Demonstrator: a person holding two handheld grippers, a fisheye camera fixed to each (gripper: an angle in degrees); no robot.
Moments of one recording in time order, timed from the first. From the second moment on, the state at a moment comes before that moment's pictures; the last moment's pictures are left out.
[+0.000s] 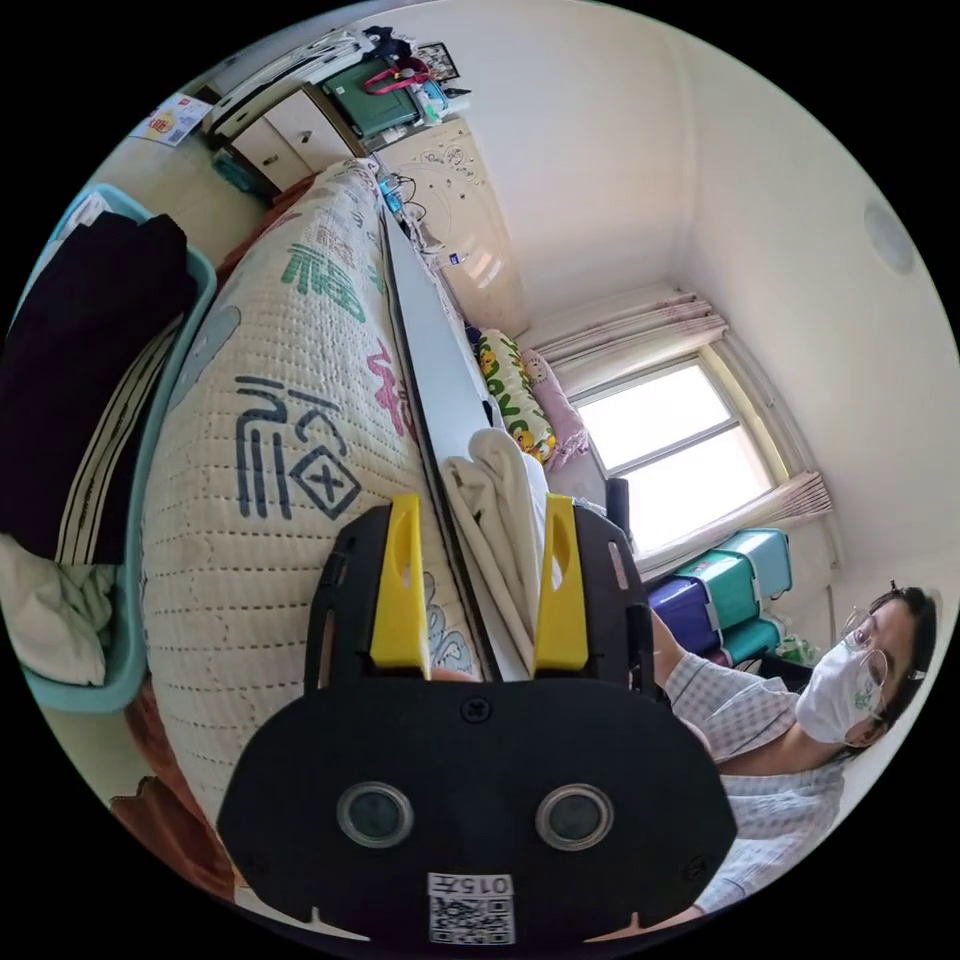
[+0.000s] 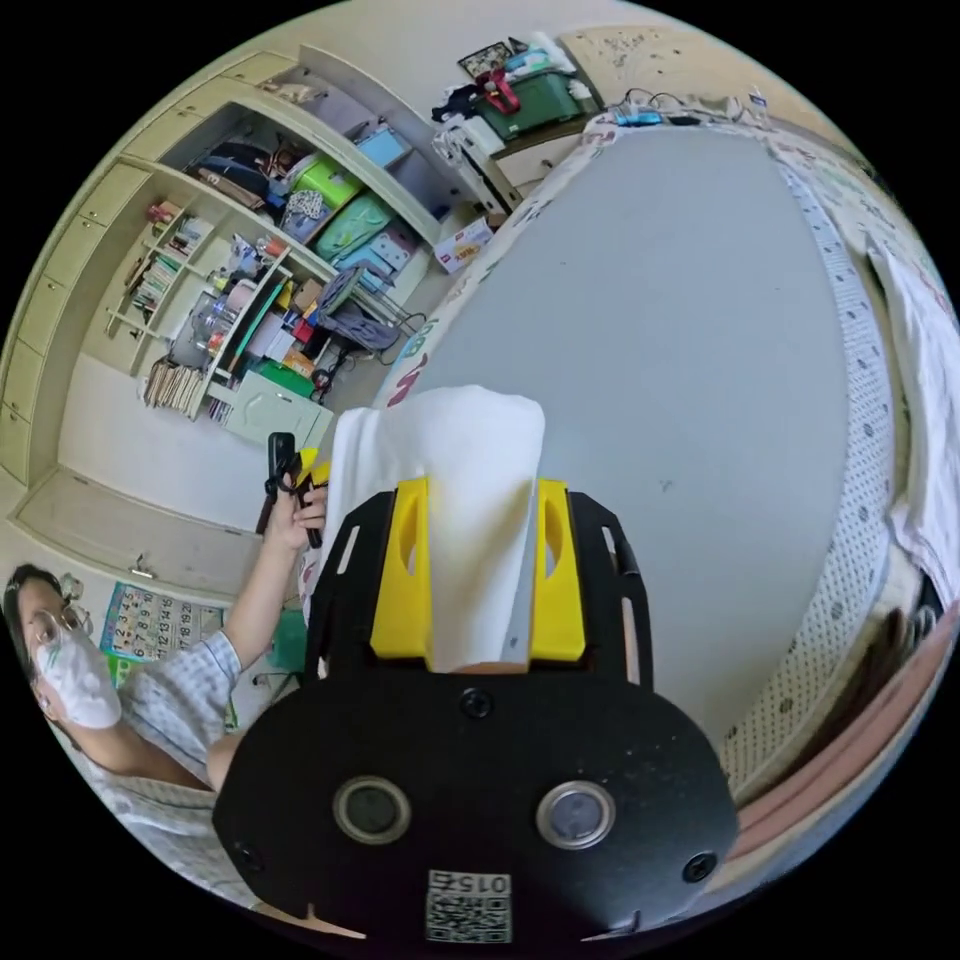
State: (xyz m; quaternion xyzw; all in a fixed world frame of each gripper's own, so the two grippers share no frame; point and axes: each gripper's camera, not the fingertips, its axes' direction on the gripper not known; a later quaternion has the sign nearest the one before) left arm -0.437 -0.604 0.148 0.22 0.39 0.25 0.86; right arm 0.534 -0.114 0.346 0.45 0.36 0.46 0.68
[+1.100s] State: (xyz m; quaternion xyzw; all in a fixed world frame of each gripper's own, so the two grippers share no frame) left arm -0.430 -0.506 0.065 0.26 0.41 0.31 0.82; right arm 0.501 -0.022 0.448 0.52 0.36 0.33 0.70
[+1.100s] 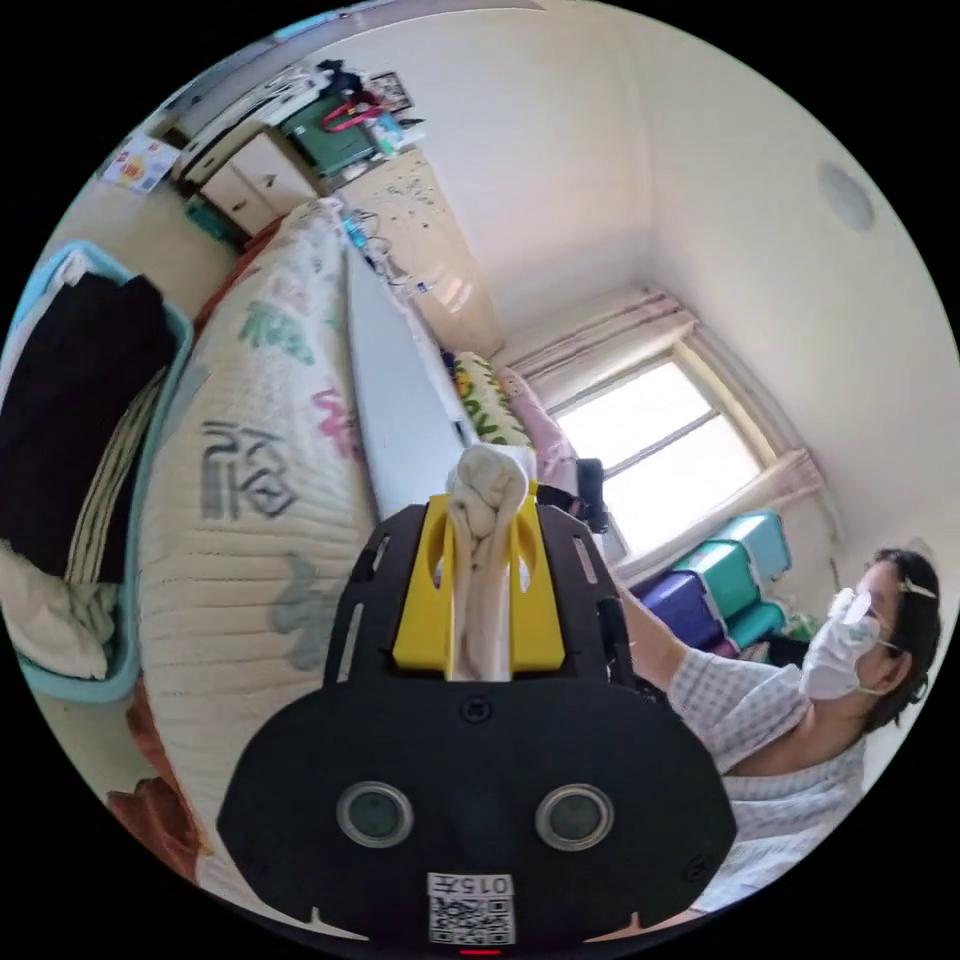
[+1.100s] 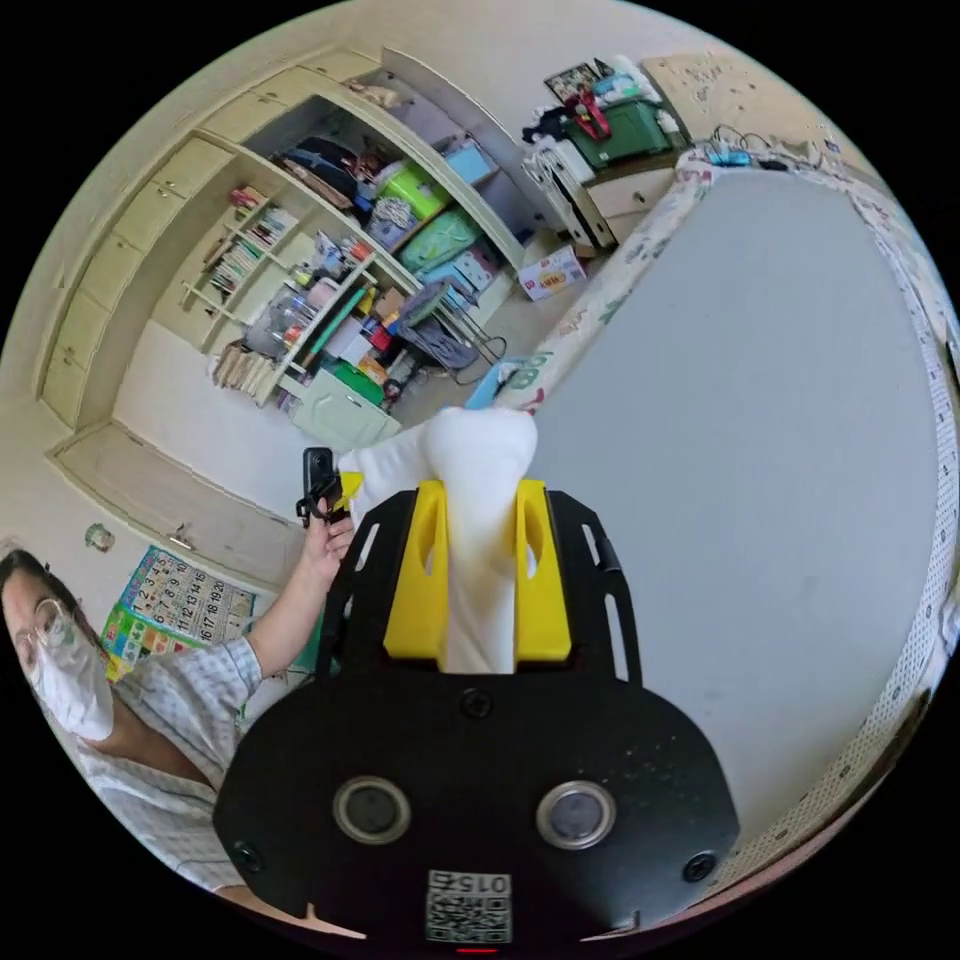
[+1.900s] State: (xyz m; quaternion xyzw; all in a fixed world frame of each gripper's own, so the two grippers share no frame) left arm 0.147 -0.181 0.002 0.18 0.40 0.66 0.61; right arm -0.287 0.239 0.836 0.57 0.68 0.25 0.39
